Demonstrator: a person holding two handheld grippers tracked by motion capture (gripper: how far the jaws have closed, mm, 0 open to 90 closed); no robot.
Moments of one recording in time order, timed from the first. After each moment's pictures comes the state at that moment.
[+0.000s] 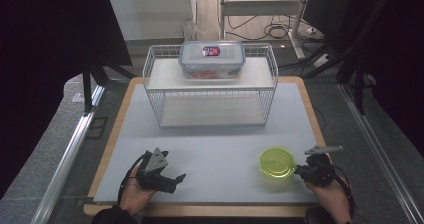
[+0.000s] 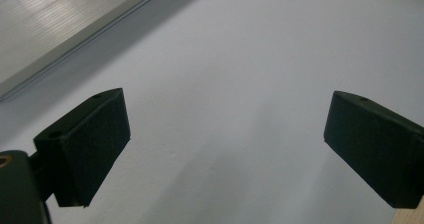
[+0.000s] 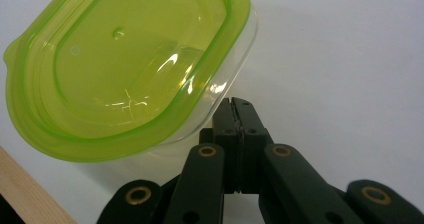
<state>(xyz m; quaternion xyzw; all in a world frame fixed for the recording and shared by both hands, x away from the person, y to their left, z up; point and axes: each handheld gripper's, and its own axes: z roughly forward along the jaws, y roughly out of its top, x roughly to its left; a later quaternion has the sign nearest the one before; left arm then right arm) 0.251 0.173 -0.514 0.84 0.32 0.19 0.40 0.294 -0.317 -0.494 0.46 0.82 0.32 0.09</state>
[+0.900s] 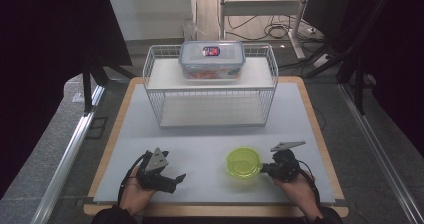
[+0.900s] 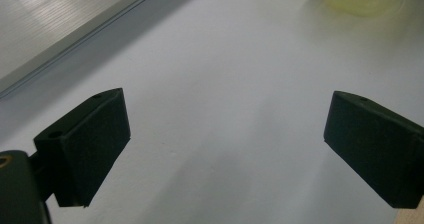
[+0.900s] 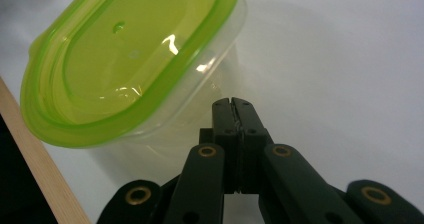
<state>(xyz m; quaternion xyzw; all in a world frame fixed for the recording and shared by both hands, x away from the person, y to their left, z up) 0.253 0.173 -0.515 0.84 0.33 0.19 0.40 0.308 -0.233 -0.506 0.41 0.84 0.35 0.03</state>
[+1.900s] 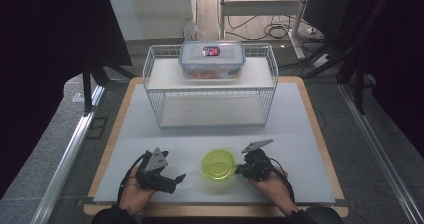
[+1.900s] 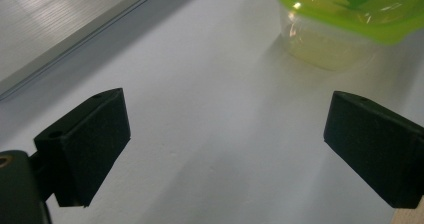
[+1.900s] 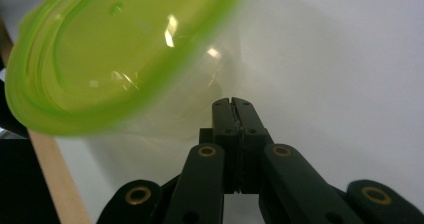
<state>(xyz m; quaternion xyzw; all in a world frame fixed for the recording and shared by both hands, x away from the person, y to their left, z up) 0.252 0.174 -0.514 0.84 0.32 0.18 0.40 0.313 -0.162 -0.516 0.34 0.88 0.34 0.01</state>
